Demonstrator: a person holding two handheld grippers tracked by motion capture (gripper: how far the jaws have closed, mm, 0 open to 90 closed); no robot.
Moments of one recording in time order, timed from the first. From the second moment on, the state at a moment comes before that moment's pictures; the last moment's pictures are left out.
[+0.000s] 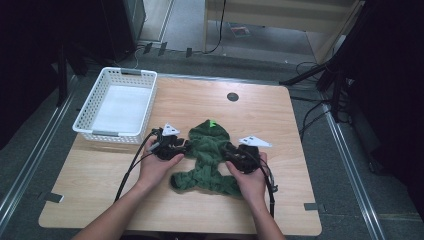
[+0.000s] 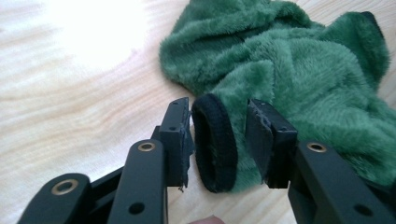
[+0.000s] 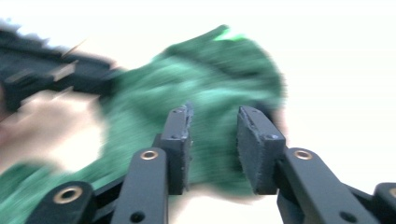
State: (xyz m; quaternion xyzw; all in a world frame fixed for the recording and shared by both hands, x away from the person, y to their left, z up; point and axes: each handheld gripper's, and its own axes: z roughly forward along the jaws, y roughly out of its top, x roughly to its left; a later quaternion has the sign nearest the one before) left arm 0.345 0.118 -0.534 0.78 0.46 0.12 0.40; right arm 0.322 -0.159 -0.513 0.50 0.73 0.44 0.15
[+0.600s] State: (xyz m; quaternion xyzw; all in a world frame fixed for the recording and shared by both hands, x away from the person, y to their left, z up) left arm 0.335 0.109 -0.538 0.79 0.45 0.18 0.37; right arm 0.330 -0.160 -0.535 0.48 0.76 0.41 0.13
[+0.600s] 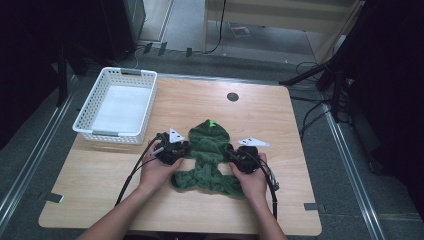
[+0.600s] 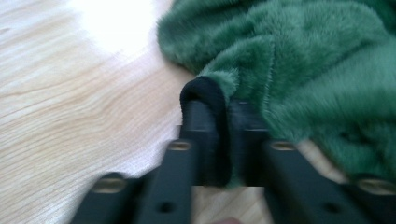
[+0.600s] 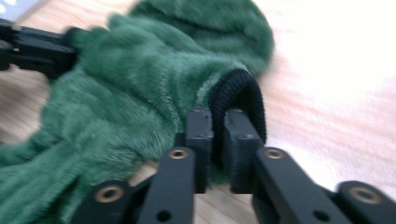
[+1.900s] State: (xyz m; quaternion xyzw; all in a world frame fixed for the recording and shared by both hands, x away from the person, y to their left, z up) left arm 0.258 0.140 -0.533 0.78 0.44 0.09 0.43; right arm 0.262 -0.178 -0.510 0.43 0.78 0.43 0.13
